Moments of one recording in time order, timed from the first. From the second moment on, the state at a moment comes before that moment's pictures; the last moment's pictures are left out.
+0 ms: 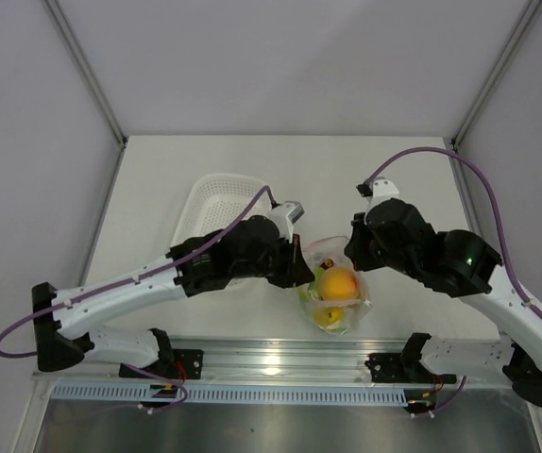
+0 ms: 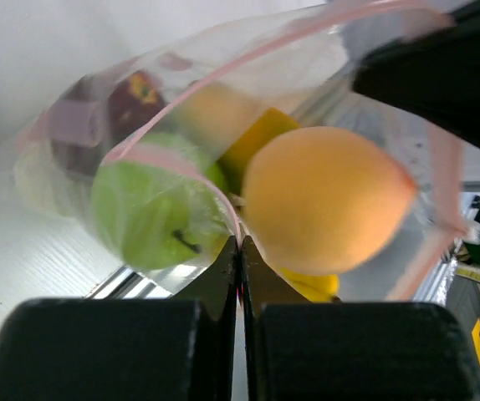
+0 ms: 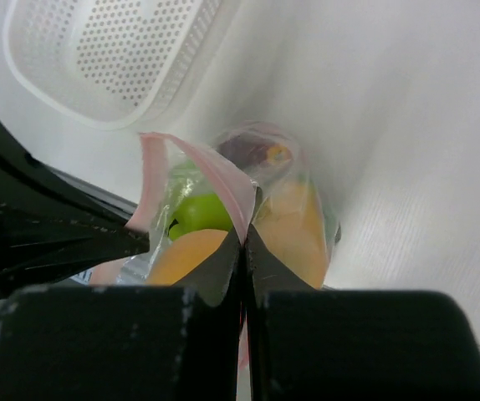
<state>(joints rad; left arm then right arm) -1.14 1.24 1.21 -0.53 0.02 -0.78 0.97 1.03 1.44 -1.13 0.31 0.57</state>
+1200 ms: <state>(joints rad) -1.10 1.15 1.27 -0.48 -0.02 -0.80 0.69 1.08 1.47 -0.97 0.04 0.43</state>
